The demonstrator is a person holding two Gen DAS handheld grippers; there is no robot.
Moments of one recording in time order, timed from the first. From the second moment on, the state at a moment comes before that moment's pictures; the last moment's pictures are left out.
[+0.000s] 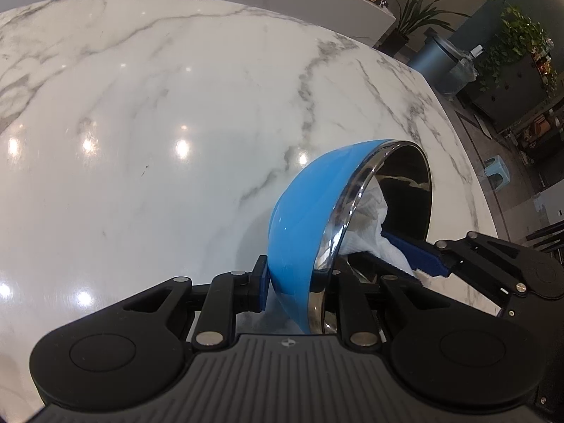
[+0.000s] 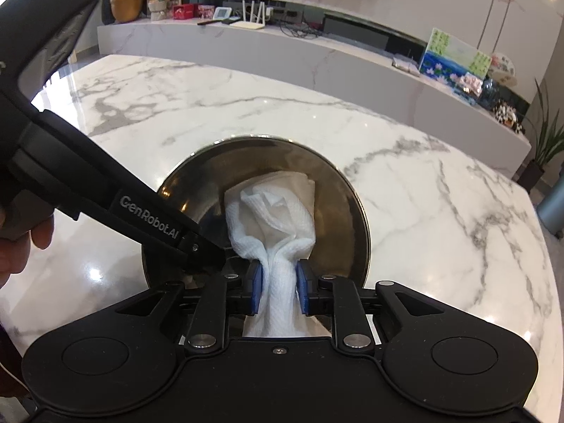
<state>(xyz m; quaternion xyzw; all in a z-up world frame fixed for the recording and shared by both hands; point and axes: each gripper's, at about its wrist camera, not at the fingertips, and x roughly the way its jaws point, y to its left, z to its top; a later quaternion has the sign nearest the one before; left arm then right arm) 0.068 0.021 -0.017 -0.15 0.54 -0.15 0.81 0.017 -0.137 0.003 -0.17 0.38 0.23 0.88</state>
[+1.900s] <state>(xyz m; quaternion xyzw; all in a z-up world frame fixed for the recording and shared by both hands) 0.057 0.016 0.006 -0.08 0.47 -0.11 0.87 0.008 -0.122 -0.013 -0.19 0.39 0.25 0.86</state>
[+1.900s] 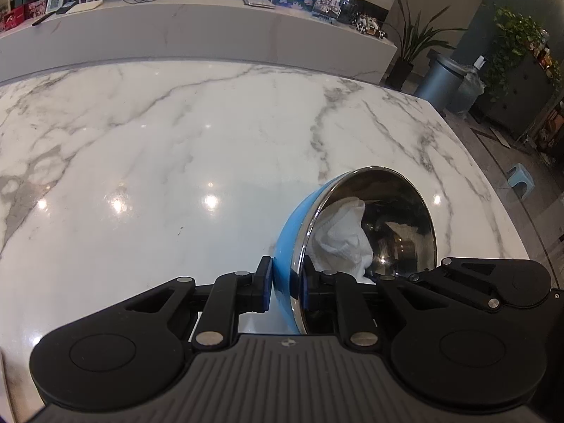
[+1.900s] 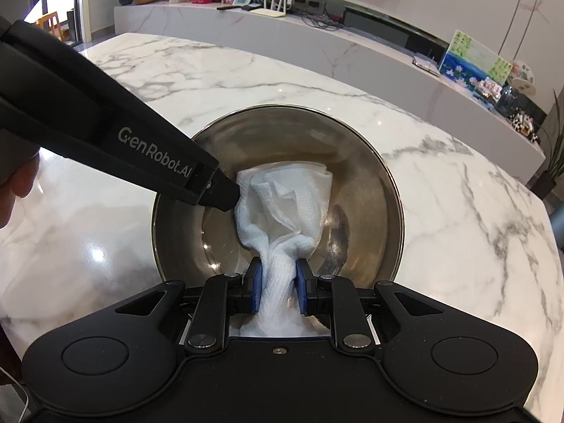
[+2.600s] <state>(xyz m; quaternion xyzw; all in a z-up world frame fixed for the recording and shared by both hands) 0.057 0.006 0.007 -0.04 0.47 -0.11 0.88 0.012 -0.119 -0.006 -0.20 0.39 0.24 0.87</state>
